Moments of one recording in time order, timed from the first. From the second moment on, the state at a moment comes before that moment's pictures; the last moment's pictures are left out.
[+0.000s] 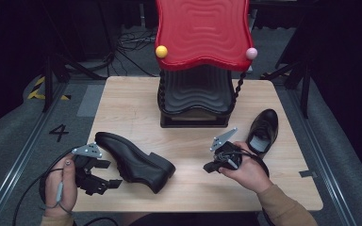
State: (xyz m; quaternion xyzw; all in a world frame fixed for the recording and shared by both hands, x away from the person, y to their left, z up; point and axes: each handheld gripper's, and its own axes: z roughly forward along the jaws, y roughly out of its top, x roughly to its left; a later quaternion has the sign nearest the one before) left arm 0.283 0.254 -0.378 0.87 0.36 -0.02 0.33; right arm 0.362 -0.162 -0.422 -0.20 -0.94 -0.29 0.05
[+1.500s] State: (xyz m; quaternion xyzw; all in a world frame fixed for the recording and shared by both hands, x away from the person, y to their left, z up) left arm 0.283 0.250 -0.378 0.88 0.35 -0.02 0.31; right arm 0.359 -0.053 -0.409 -0.16 -0.94 -0.29 0.01
